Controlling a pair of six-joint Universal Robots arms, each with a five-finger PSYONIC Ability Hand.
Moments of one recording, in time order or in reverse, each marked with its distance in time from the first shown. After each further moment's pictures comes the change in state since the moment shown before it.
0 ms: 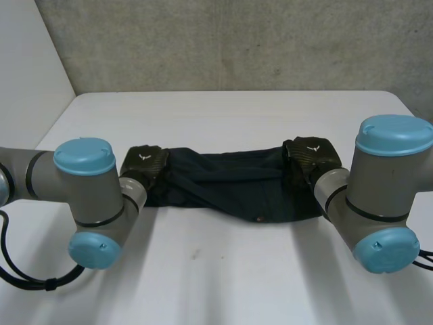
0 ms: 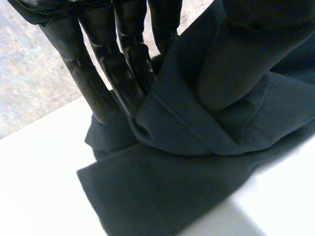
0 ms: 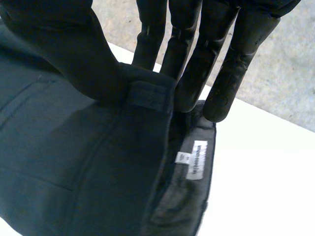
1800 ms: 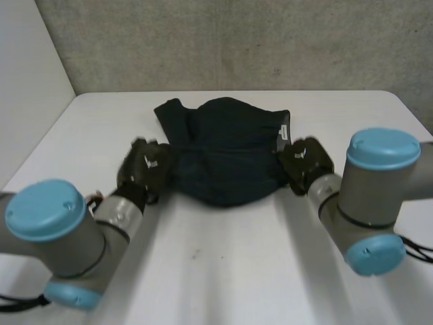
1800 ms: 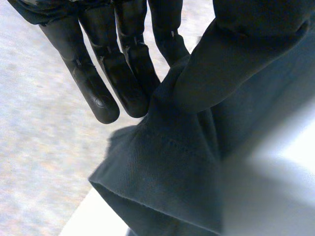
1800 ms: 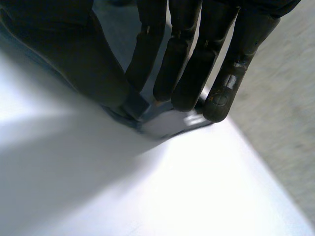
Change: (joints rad) left arm -0.006 0.245 -0.423 0.386 0.152 0.407; right arm 0.007 0.044 0.039 -0.094 -0.022 -0.469; left_hand 0.016 0.037 0.042 0.047 0.064; right_hand -0.001 0.006 0.000 0.000 0.000
